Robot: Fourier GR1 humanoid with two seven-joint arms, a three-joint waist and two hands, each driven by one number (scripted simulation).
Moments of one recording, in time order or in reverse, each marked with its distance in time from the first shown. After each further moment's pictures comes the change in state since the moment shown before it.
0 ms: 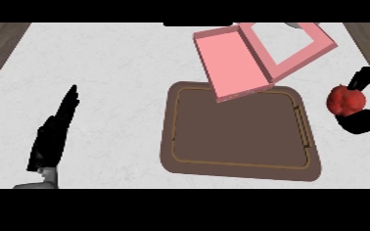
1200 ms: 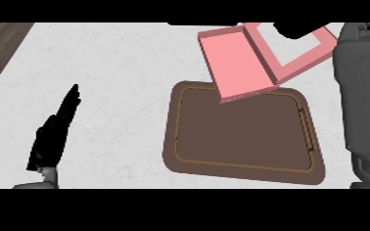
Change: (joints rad) left arm -0.003 -0.010 0.010 -0.009 -0.005 -0.032 -0.006; right arm -0.674 0.142 0.019 0.389 -0.133 -0.128 0.056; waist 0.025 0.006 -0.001
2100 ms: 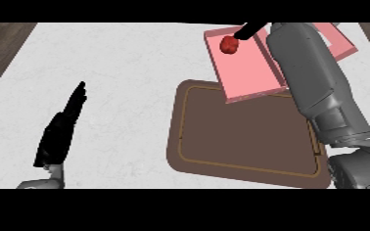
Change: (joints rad) left arm -0.019 -0.021 -0.018 0.000 -0.020 -0.003 -0.006; right arm -0.268 0.094 -0.069 0.853 0.080 -0.355 -0.174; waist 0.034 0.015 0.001
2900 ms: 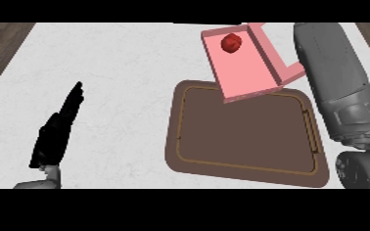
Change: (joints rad) left arm 0.006 0.007 0.013 -0.015 0.007 -0.013 0.014; right arm 0.002 -0.040 -0.280 0.039 -0.239 -0.352 -0.275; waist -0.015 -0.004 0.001
